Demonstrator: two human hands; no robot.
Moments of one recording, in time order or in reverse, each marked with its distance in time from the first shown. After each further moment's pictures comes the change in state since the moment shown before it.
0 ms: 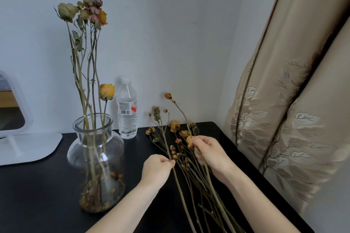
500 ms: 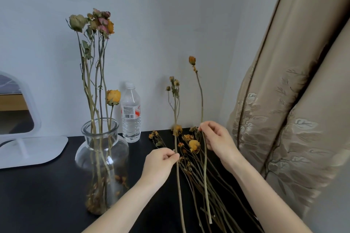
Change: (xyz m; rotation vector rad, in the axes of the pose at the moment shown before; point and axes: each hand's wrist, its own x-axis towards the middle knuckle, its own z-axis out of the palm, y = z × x) left_hand -0.009 0.018 -0.018 0.052 0.013 0.249; right_hand 0.006 -0.029 -0.012 -0.013 0.131 -0.197
